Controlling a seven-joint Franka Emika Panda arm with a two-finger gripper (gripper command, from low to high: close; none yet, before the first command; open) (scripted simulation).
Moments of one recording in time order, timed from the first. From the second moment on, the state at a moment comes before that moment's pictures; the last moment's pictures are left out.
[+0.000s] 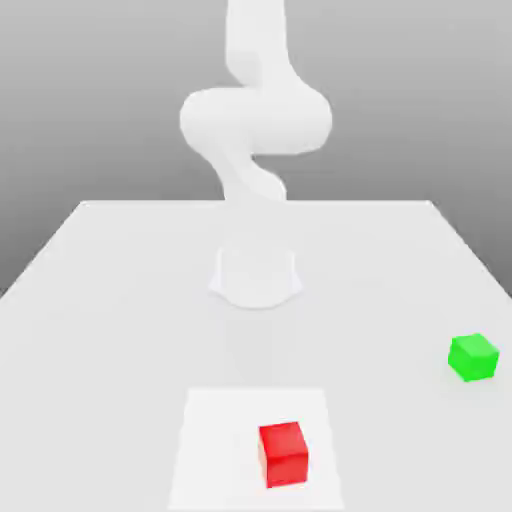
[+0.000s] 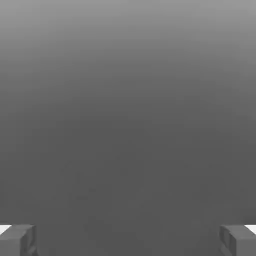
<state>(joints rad) 0.01 -0.71 0.00 -2.33 0.00 2.34 0.79</state>
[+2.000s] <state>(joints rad) 0.71 0.12 0.24 -2.66 -0.08 2.78 0.99</state>
